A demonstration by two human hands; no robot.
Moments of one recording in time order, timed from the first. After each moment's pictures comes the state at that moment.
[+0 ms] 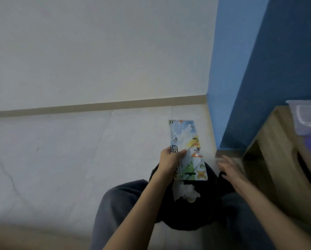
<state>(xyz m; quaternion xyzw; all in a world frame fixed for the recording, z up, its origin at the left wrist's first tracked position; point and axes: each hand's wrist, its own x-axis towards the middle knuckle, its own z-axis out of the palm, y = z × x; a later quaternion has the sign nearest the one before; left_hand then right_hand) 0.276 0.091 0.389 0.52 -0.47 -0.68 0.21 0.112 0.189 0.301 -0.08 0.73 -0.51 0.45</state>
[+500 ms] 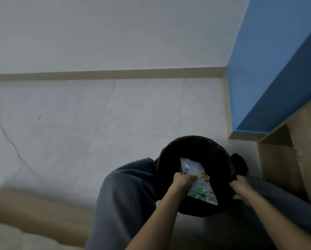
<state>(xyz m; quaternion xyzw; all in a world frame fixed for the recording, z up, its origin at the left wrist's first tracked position) 0.326 0.115 0.247 0.64 -0.33 -0.69 0.02 0.150 0.206 0.183 -0.04 0.83 -0.24 0.51</state>
